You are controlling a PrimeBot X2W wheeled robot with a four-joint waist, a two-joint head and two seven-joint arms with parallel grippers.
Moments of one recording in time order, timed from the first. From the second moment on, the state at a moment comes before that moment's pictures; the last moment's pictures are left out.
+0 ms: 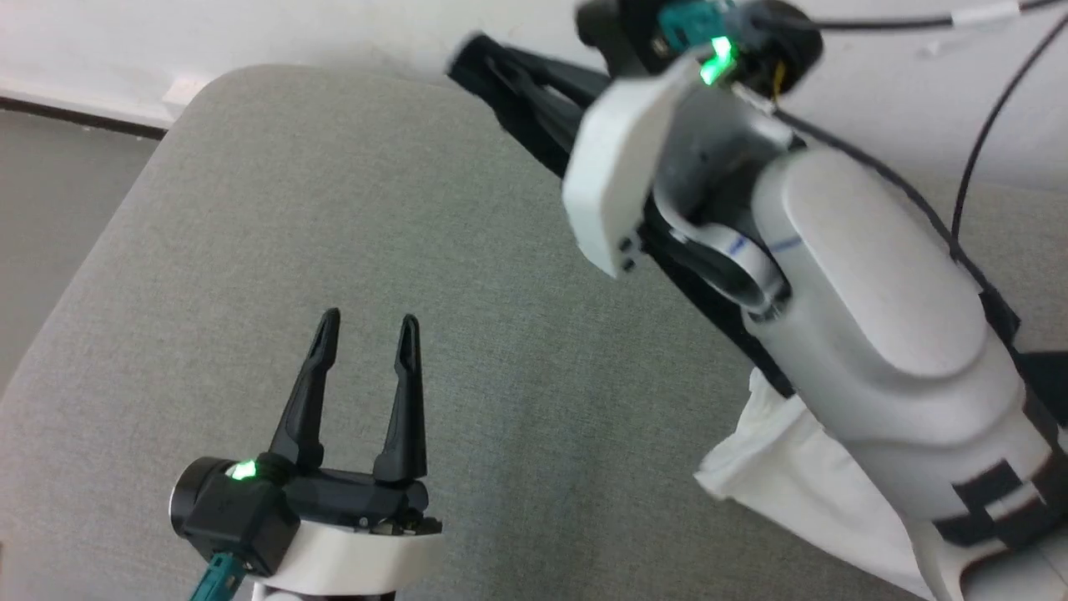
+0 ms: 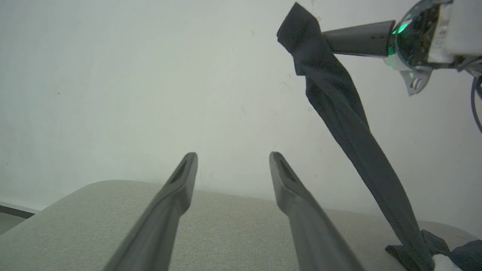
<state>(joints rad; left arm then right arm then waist) 0.04 0.05 -0.17 -0.28 -0.18 0.00 -0.26 -0.93 -0.10 0.57 0.20 0.46 0.13 0.47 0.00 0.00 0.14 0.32</state>
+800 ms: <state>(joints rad) -0.03 0.05 -0.26 -0.23 -0.24 0.03 -0.26 -1.08 -0.06 0.76 0.83 0.50 0.13 0.32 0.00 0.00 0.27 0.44</state>
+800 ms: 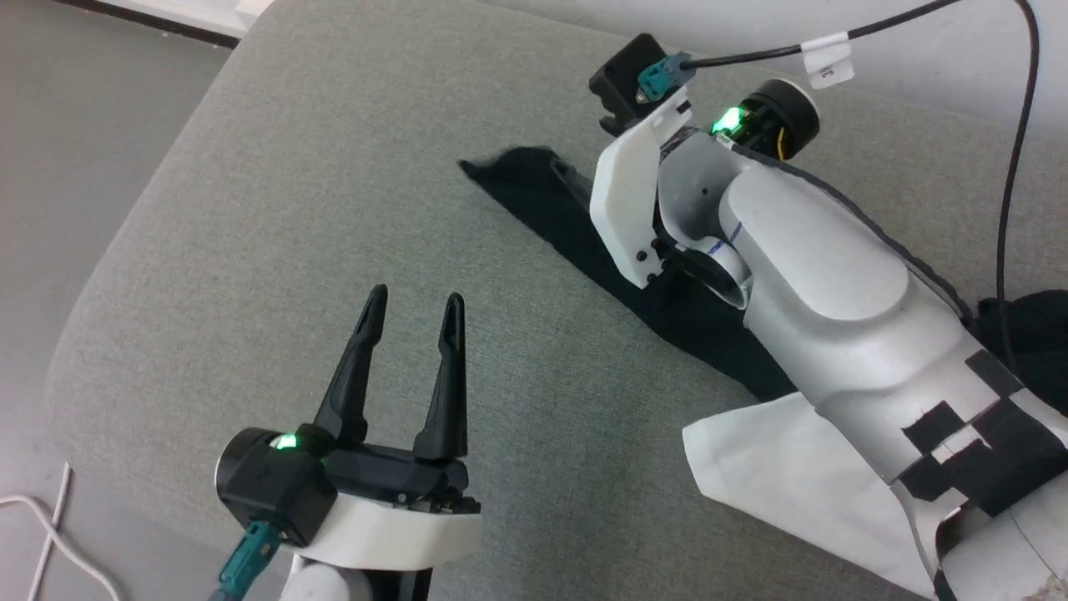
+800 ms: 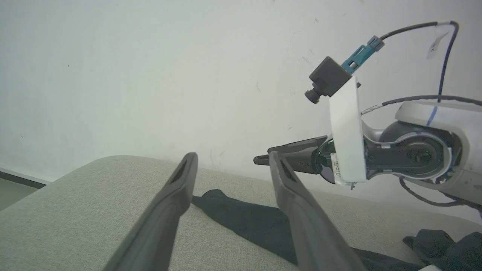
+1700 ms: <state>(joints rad) 0.06 0.05 -0.18 -0.26 -0.17 -0.01 -0.26 -0.37 -0.39 0.28 0.17 0.38 0.13 0.47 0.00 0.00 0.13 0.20</state>
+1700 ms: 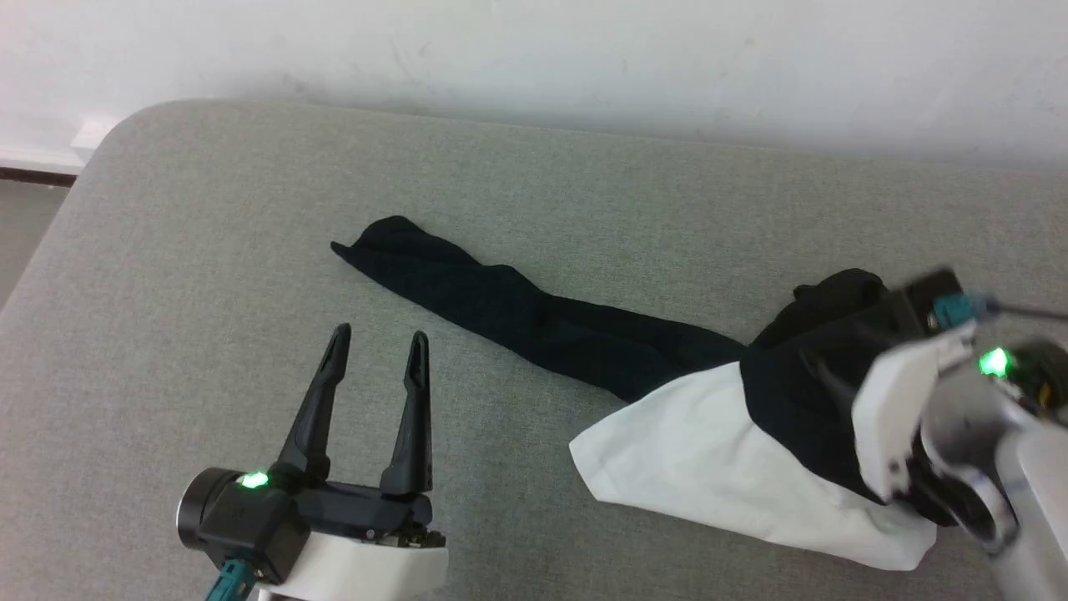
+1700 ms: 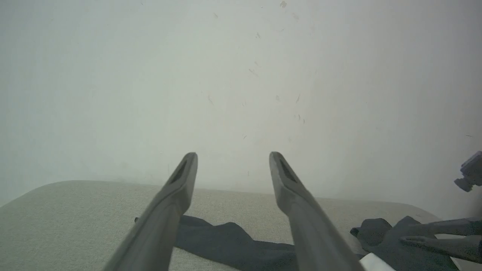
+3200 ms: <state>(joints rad) 0.02 0.05 -0.16 -0.26 -0.19 0.00 -0.26 -0.07 -0.42 0.23 -0.14 0.32 0.13 0.63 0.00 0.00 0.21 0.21</state>
